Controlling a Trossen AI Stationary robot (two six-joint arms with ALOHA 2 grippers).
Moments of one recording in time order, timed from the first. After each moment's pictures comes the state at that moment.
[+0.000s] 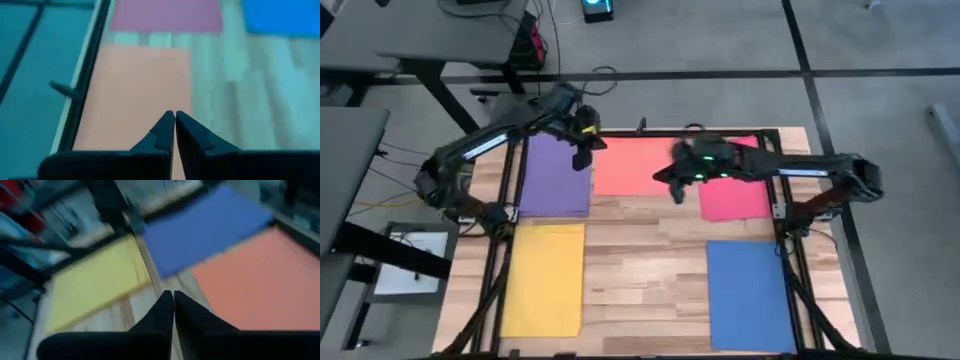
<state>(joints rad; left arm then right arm) 0.68 1.36 1.33 -0.72 0.42 0.42 -0.22 1.30 0.99 -0.08 -0.10 0.34</state>
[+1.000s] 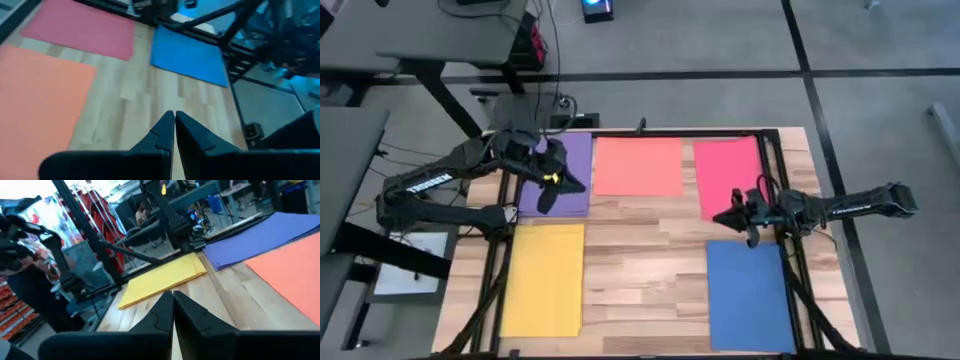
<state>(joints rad) 0.31 0.97 1.14 -0.69 0.44 -0.13 0.07 0.34 0.01 0.35 0.02 0.43</state>
